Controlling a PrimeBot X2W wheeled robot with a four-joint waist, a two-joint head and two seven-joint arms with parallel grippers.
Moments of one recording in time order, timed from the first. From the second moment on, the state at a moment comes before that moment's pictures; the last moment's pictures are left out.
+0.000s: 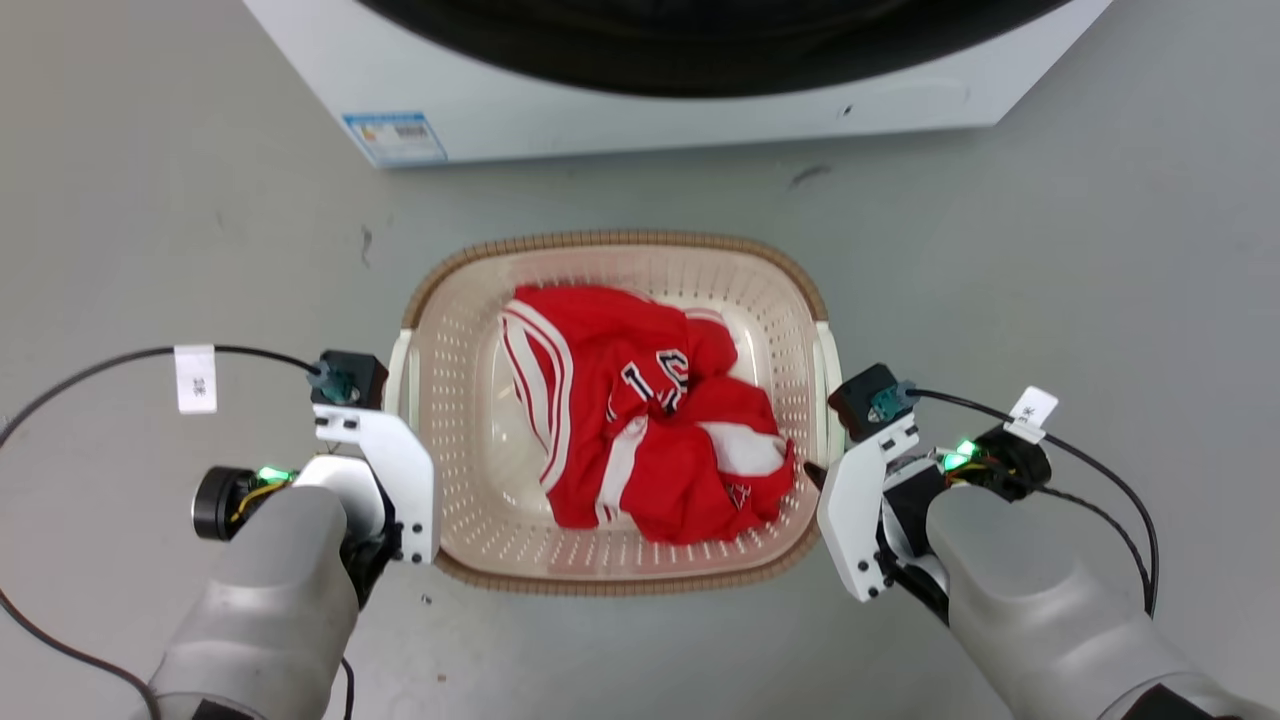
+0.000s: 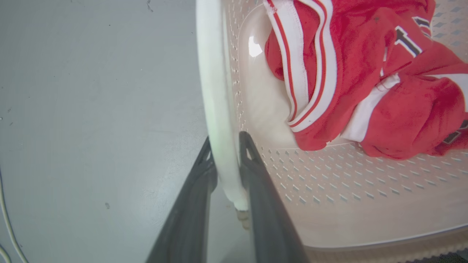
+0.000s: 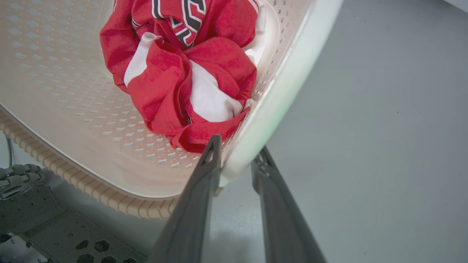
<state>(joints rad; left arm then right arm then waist) -0.81 0.22 -0.58 1.25 -0.56 -0.13 0.09 -0.82 -0.05 0.84 1.23 0.50 0.13 0.03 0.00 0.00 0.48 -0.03</state>
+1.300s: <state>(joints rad) -0.59 0.28 -0.87 1.10 -0.89 -0.13 0.44 -0.65 -0.06 1.08 1.23 0.73 0.13 0.29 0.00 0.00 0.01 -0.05</state>
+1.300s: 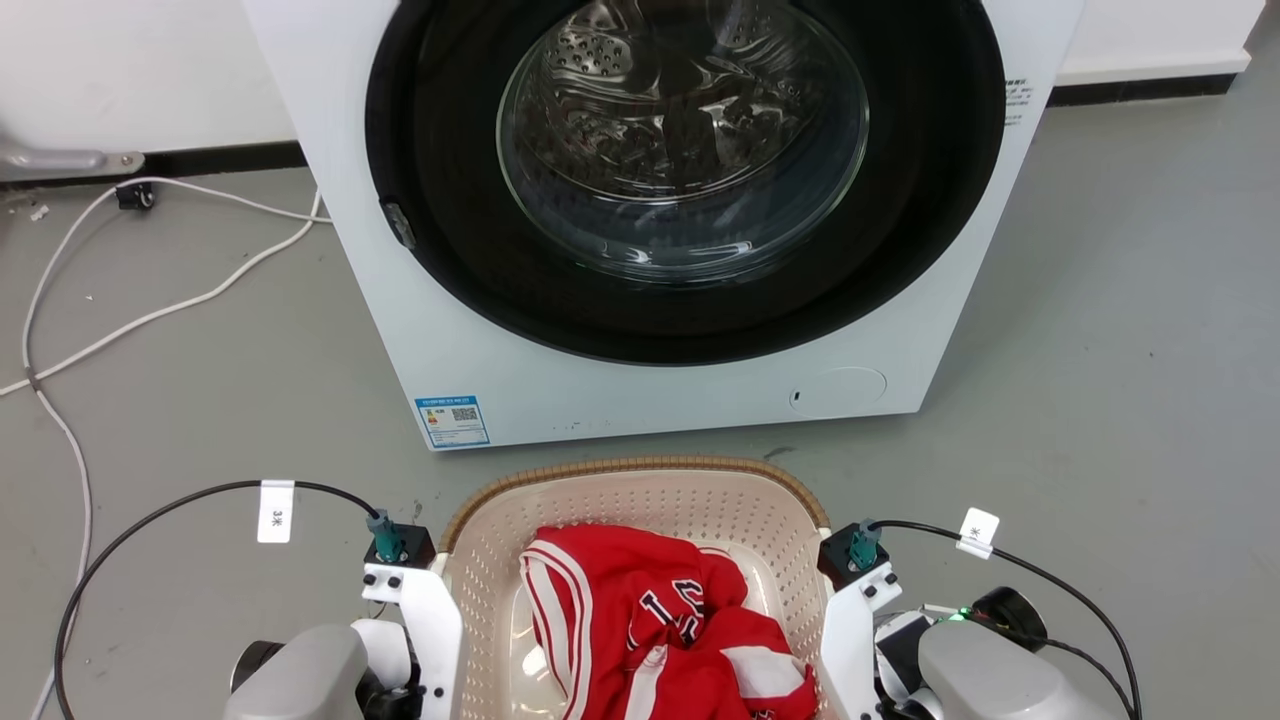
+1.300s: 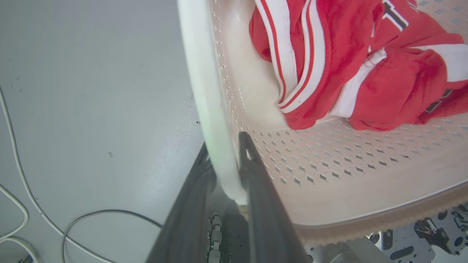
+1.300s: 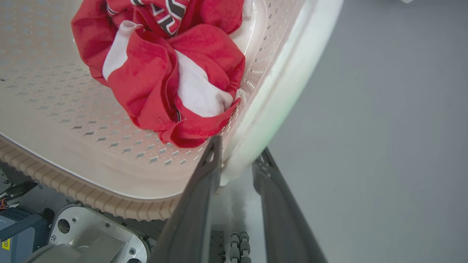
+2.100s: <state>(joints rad) -0.58 0.29 -0.99 1.08 -1.03 -0.13 0.56 -0.64 -0.09 1.19 1.19 0.89 0.13 0.41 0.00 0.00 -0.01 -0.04</state>
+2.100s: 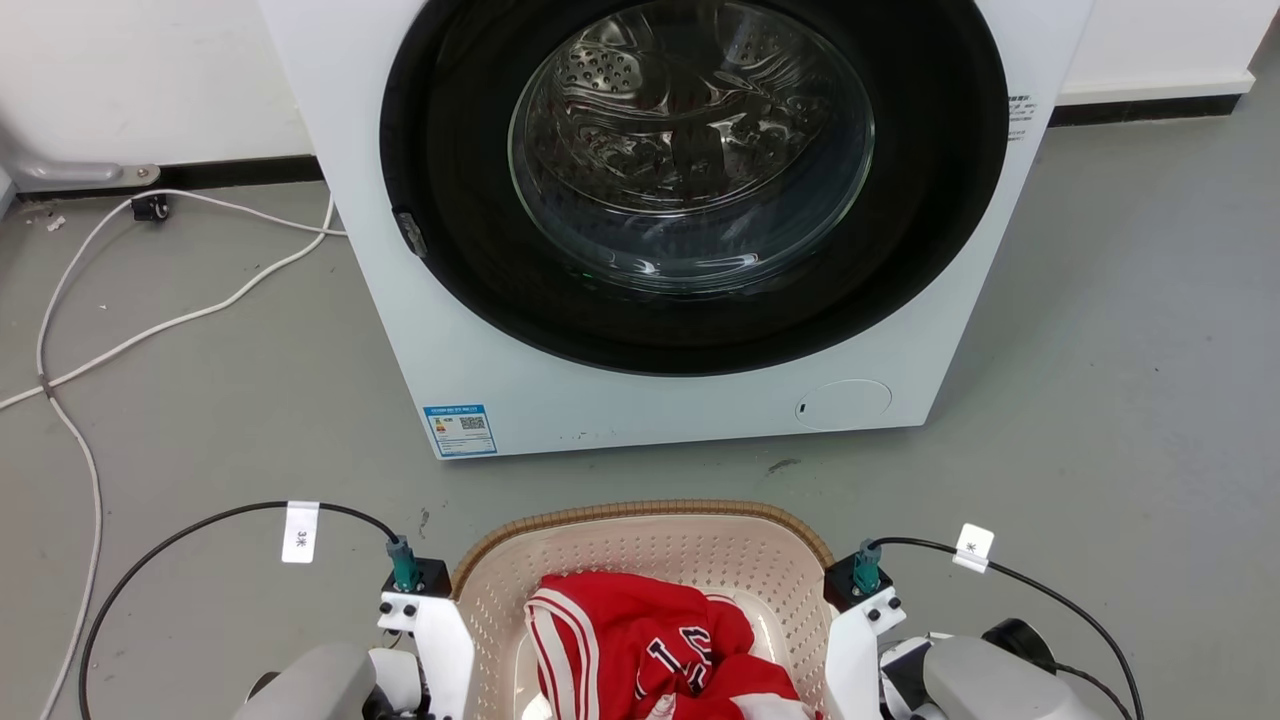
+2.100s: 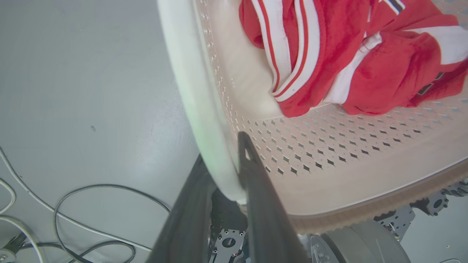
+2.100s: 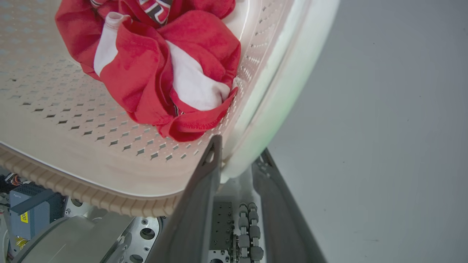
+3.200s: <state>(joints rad) -0.60 0.30 -1.09 1.10 -1.12 -0.13 0.53 -0.65 -0.10 1.27 1.19 0.97 0.13 0.41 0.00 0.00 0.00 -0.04</state>
